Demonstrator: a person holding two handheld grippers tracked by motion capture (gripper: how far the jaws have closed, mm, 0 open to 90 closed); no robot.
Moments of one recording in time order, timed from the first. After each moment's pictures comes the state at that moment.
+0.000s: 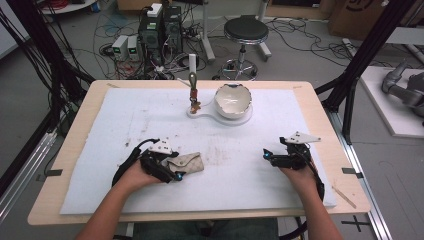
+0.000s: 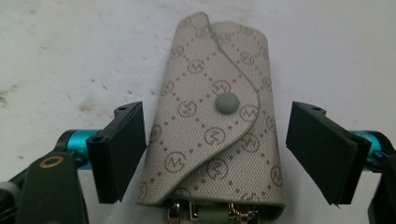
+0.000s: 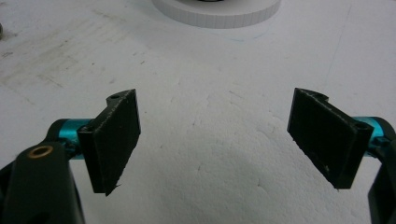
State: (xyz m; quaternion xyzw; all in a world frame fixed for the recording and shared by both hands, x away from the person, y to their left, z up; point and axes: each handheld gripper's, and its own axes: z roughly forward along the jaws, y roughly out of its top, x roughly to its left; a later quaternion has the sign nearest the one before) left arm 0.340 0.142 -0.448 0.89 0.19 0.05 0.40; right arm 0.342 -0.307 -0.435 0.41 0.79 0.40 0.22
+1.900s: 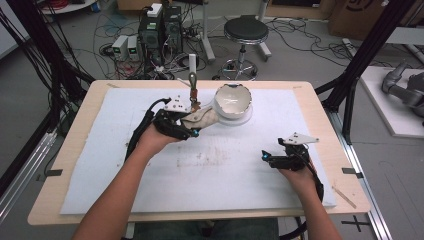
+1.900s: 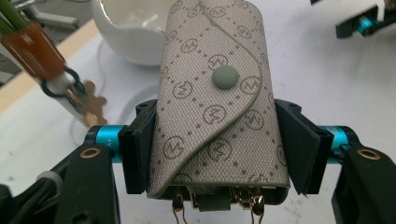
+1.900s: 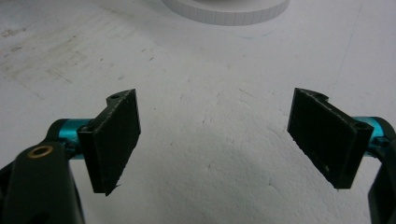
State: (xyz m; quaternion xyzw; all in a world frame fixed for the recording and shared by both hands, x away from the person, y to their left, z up) left arm 0.406 0.099 -0.348 0.86 0.22 0.15 0.44; right arm 0.340 -0.303 -0.435 0.40 0.80 0.40 0.22
